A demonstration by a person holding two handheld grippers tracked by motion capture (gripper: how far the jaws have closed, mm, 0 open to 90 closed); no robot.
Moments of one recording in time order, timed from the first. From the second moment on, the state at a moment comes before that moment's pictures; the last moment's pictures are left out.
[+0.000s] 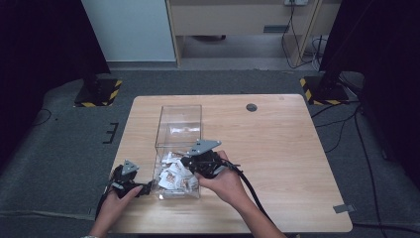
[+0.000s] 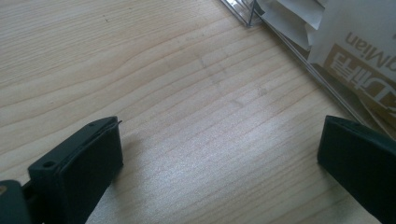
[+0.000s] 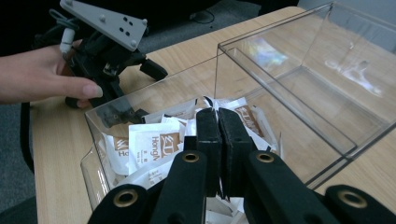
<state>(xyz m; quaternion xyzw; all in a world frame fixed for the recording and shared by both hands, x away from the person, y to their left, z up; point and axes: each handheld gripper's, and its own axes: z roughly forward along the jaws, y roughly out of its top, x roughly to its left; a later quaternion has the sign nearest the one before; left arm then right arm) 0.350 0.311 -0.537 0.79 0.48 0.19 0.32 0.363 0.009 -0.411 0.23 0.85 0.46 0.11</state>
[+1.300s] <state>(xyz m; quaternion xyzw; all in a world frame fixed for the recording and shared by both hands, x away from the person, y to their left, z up) 0.350 0.311 -0.537 0.79 0.48 0.19 0.32 0.377 -0.042 -0.388 0.26 0.83 0.47 0.15</state>
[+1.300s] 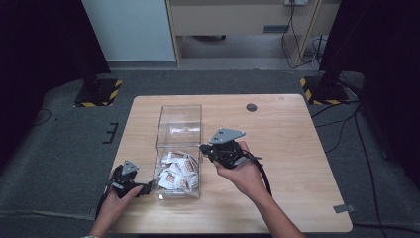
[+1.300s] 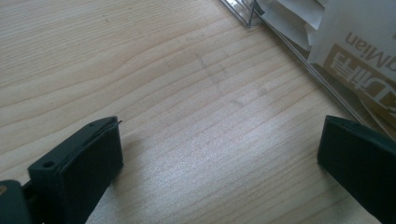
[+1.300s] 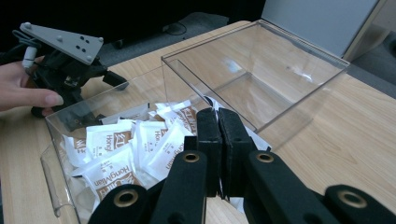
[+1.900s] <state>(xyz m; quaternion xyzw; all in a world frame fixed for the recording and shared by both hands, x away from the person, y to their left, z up) 0.350 0.311 -0.537 0.79 0.48 0.19 0.32 0.384 -0.067 -0.386 0.28 0.82 0.47 0.17</state>
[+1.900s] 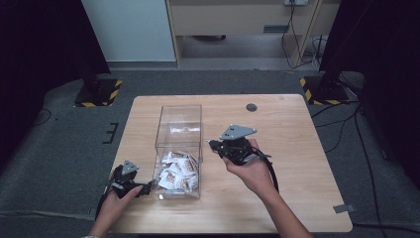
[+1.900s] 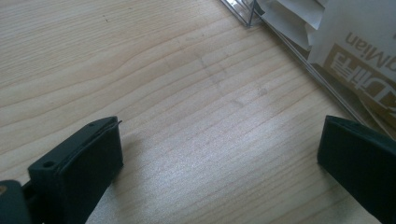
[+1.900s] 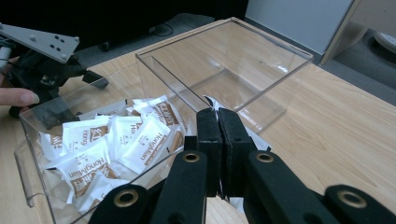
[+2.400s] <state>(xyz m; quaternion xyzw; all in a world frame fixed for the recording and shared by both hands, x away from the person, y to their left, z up) 0.350 0.311 -0.537 0.79 0.48 0.19 0.32 0.389 -0.091 -0.387 0.30 0.81 0.46 0.18</state>
